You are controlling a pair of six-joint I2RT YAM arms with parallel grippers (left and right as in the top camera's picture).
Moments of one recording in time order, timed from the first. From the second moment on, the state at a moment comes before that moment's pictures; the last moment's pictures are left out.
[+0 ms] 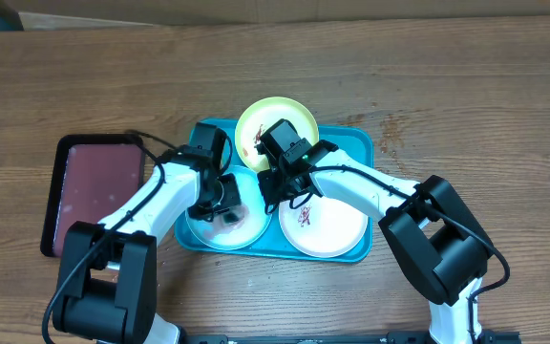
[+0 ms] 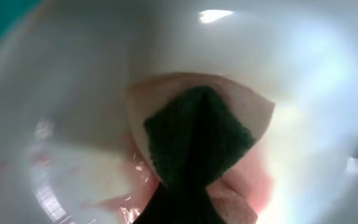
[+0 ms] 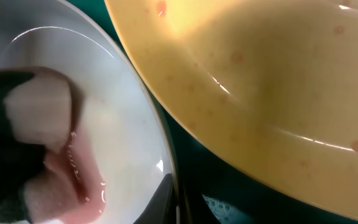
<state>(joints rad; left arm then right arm) -0.23 1.71 0.97 -0.76 0.04 -0.53 0.70 2.05 1.35 -0.52 -0.27 0.39</state>
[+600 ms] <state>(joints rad) -0.08 1.75 1.48 -1.27 -0.33 -0.64 0.75 2.05 1.41 -0.63 -0.21 0.35</state>
